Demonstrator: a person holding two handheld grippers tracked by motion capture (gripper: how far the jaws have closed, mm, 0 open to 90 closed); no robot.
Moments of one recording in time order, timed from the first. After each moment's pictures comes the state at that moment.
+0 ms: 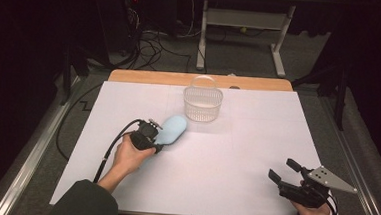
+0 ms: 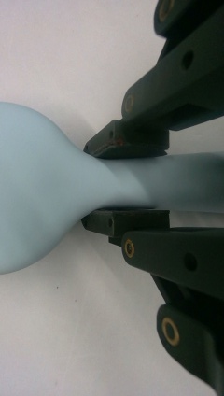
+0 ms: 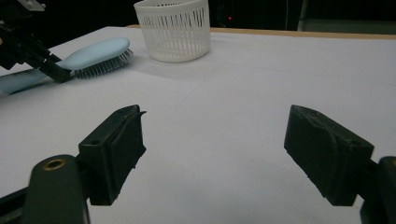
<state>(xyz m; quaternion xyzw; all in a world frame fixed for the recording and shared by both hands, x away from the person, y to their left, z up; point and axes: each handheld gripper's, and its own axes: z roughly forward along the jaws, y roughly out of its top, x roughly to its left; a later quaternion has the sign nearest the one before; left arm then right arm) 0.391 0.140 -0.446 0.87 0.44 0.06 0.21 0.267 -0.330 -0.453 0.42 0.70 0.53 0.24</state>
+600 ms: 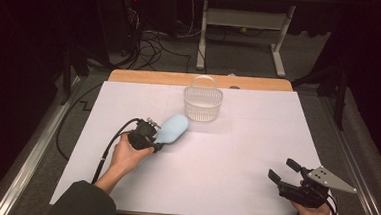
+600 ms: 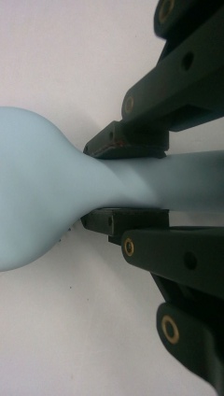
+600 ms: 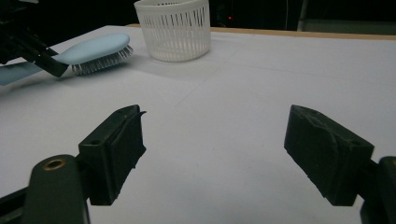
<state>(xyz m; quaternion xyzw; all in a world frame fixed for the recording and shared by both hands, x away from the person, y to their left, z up) 0.388 0.145 -0.439 0.87 0.43 0.06 0.23 0.267 -0.329 -0.453 0.42 0.70 0.52 0.24</state>
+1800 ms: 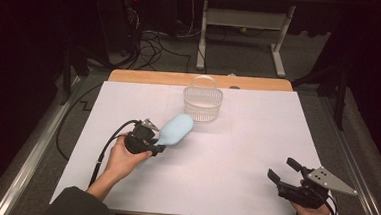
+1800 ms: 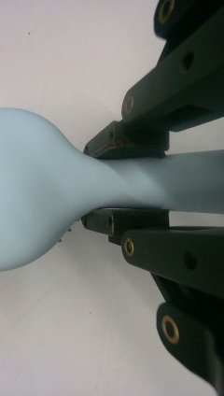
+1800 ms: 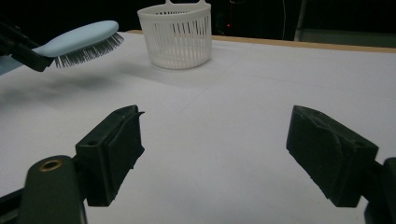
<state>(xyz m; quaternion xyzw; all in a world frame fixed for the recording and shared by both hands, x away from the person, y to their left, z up) 0.362 0.145 -0.417 0.87 0.38 0.06 0.29 0.264 -0.325 -0.449 0.41 0.70 0.53 0.26</state>
